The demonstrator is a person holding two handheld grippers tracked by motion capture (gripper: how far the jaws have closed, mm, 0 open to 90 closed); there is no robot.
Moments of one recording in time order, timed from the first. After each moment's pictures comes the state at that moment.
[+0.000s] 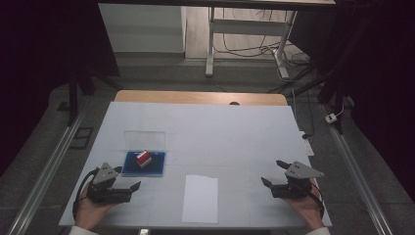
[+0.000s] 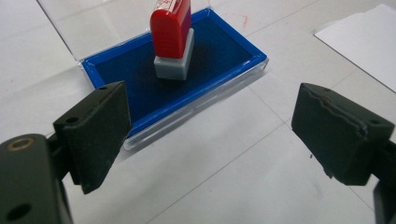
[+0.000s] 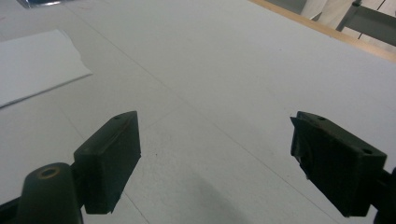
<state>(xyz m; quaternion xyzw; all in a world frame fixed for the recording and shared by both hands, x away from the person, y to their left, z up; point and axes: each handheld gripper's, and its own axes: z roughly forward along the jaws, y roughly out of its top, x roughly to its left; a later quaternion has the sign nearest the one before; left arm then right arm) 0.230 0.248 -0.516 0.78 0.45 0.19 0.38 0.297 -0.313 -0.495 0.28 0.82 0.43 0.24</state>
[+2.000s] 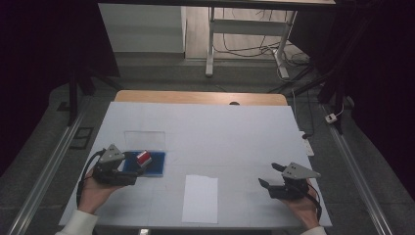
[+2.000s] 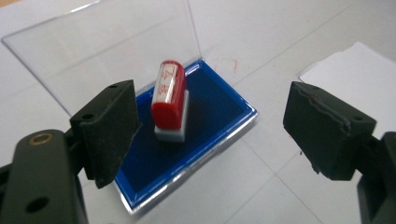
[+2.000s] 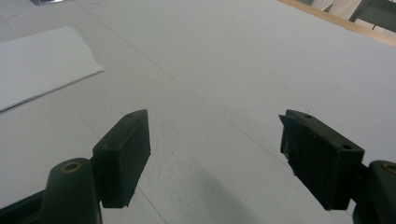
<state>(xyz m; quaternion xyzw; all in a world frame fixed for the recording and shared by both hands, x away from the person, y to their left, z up) 0.267 0.235 -0.475 0.80 0.42 0.18 0.38 0.294 -0.306 -0.498 0.28 0.83 0.43 0.22</state>
